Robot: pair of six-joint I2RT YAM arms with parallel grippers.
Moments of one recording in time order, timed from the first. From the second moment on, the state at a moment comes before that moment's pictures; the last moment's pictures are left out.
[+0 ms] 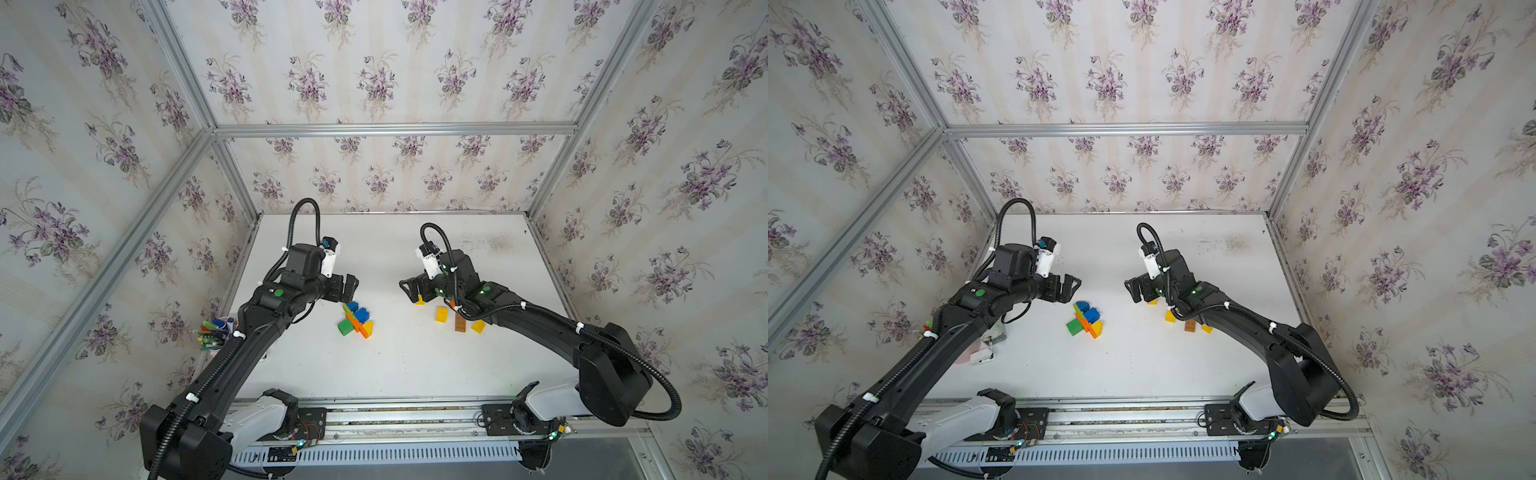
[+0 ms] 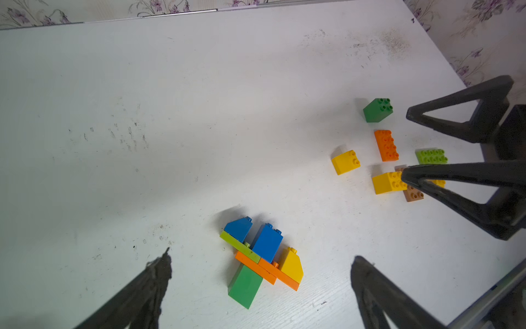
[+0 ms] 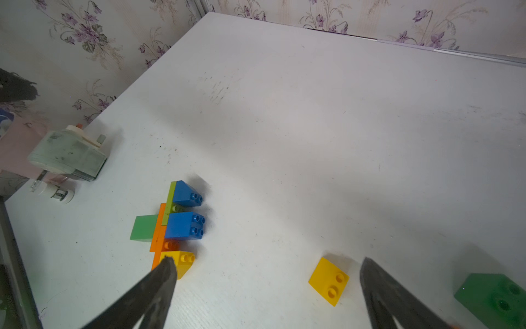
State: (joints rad) left arm -0.38 1.13 1.03 -0.67 0.06 -0.11; right arm 0.66 1.41 0.90 -0.07 -0.11 0.20
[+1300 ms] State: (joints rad) left arm -0.26 1.35 1.06 -0.54 0.30 -0.38; right arm 0.40 1.38 0.87 -0.22 0.19 0.32
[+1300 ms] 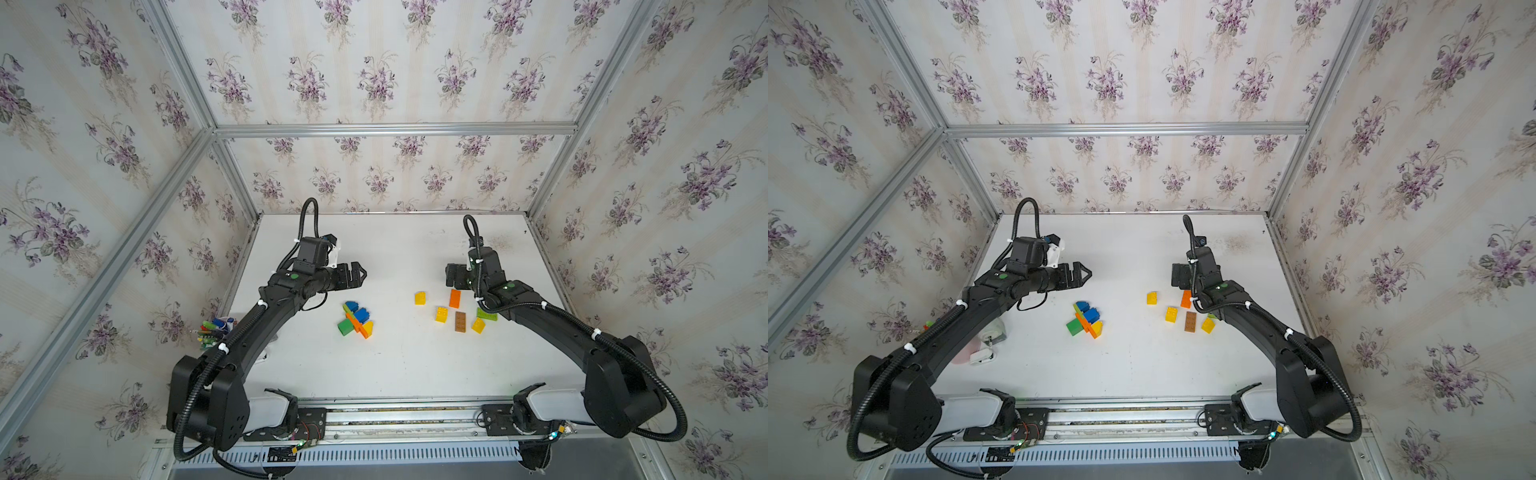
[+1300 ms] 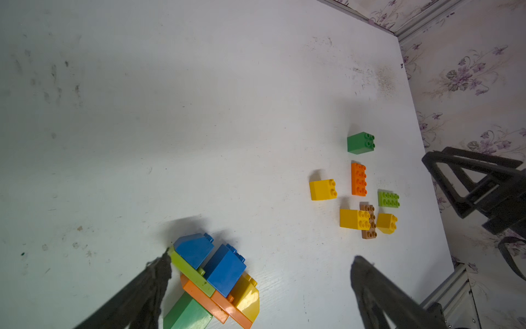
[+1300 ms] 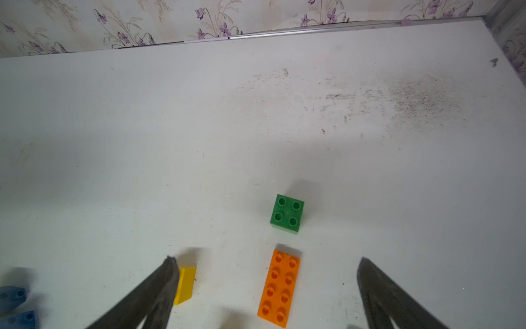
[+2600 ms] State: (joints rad) left arm -0.27 1.51 1.15 -0.72 0.14 -0.28; right arm 0.31 1.89 1.19 -0.36 0.08 0.44
